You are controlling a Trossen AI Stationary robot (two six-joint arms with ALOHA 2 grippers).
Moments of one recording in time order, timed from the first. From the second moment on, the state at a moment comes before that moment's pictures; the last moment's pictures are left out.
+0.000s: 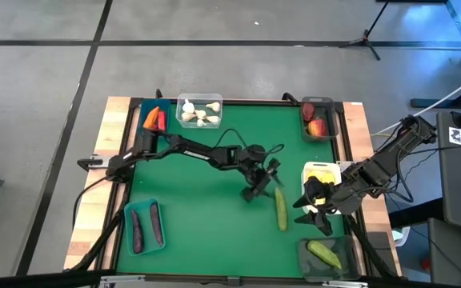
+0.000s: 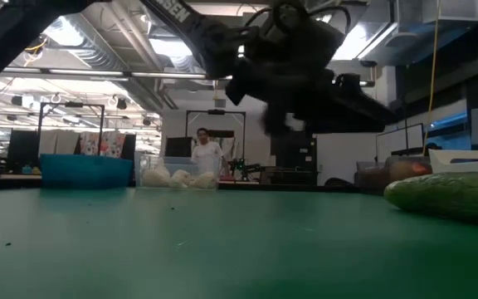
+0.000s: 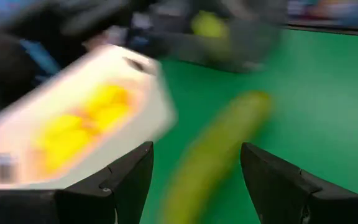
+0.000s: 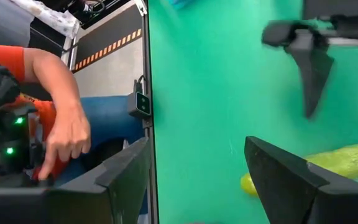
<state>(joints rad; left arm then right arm) 0.05 2.24 1.55 0.18 0.56 0.69 0.70 1.08 1.05 -0.65 0.23 0.89</state>
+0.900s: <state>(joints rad) -0.04 2.24 1.69 -0.50 0.26 0.56 0.70 1.08 1.05 -0.65 0.26 0.87</state>
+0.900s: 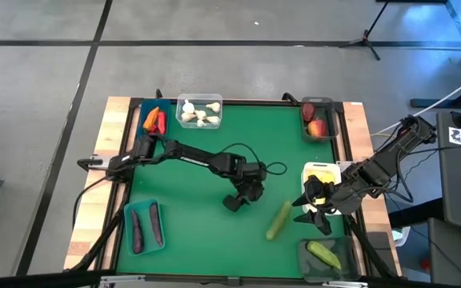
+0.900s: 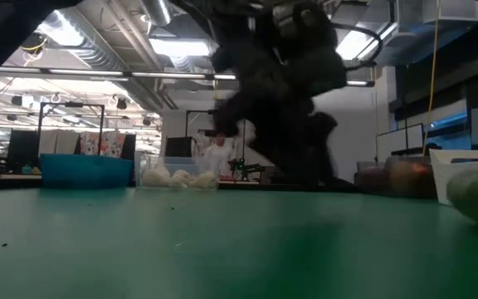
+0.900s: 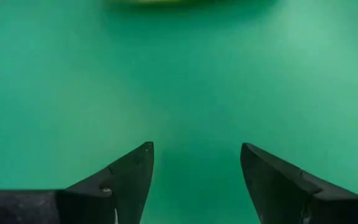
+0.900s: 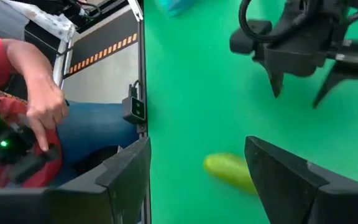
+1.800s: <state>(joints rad) -0.06 1.88 1.69 -0.99 0.25 0.39 0.68 1.62 1.05 -0.75 -0.03 0.79</state>
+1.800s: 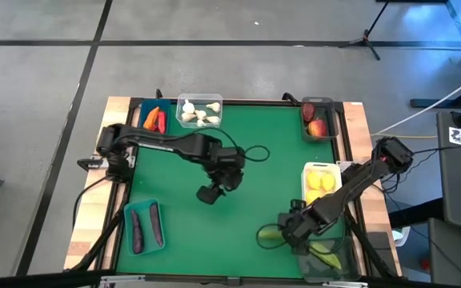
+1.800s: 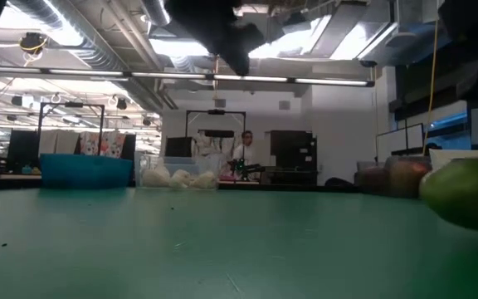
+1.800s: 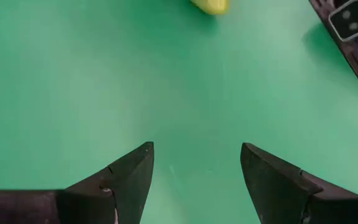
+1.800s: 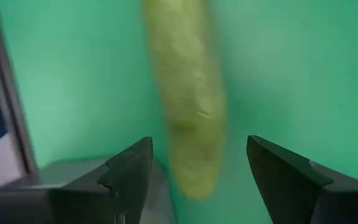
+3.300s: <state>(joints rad) -0.01 1.62 1.63 -1.11 -0.02 0.29 0.21 1.76 1.31 -0.59 0.01 0.08</state>
